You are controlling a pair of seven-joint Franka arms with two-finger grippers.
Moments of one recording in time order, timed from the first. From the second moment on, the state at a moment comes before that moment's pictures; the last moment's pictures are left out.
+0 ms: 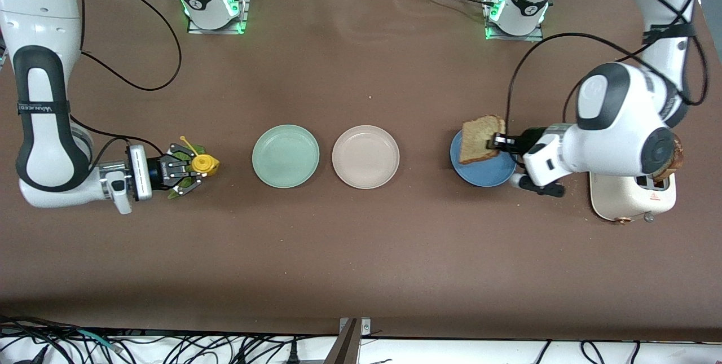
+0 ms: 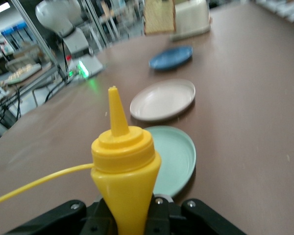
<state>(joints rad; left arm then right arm) -0.18 0.43 -0.01 -1.58 -0.52 1.66 0.08 -0.06 0.73 -0.10 -1.45 0.91 1.47 -1.96</state>
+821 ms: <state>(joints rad) -0.41 0.61 -0.01 -1.47 -0.83 1.87 0.00 -0.06 0.73 -0.10 -1.29 0.63 1.36 -1.65</state>
